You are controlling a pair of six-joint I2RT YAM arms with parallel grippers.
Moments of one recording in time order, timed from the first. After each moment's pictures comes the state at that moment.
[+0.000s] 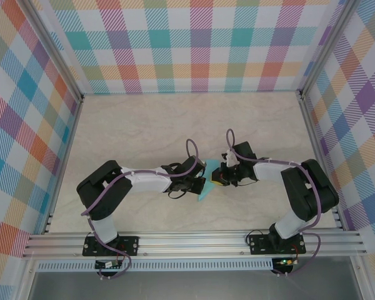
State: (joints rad) left arm -0.92 1.78 0.94 -0.16 0.04 -0.56; right arm 0.43 1.61 0.67 -0.13 -0.75 0.71
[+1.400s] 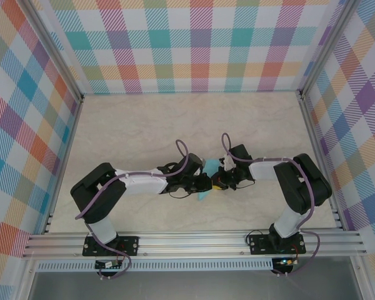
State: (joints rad) left arm -0.92 1.73 0.90 0.00 0.28 -0.96; right arm 0.45 1.69 0.68 -0.14 -0.73 0.70
